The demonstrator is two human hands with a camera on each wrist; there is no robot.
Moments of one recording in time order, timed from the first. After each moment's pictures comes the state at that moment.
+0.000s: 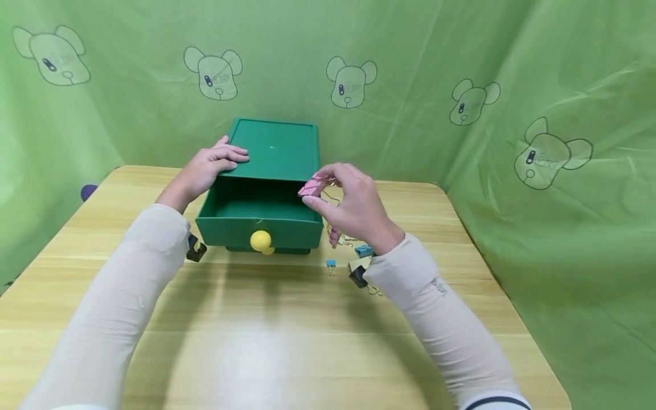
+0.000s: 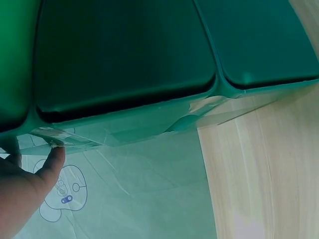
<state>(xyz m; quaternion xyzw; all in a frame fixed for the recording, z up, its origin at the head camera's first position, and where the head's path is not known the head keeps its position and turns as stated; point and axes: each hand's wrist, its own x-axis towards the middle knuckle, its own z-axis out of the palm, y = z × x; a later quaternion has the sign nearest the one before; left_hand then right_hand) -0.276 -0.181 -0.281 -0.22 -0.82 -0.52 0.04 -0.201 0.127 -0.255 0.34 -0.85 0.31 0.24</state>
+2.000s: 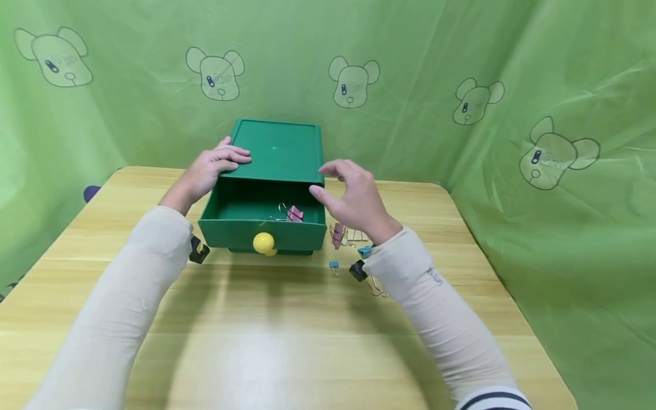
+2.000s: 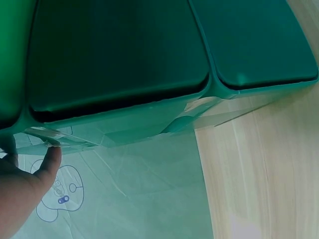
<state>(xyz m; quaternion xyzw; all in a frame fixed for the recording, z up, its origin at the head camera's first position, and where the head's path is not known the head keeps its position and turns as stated) -0.278 -0.181 -0.283 -0.22 -0.81 -0.55 0.05 -0.222 0.126 -0.261 0.30 -0.88 0.31 0.20</state>
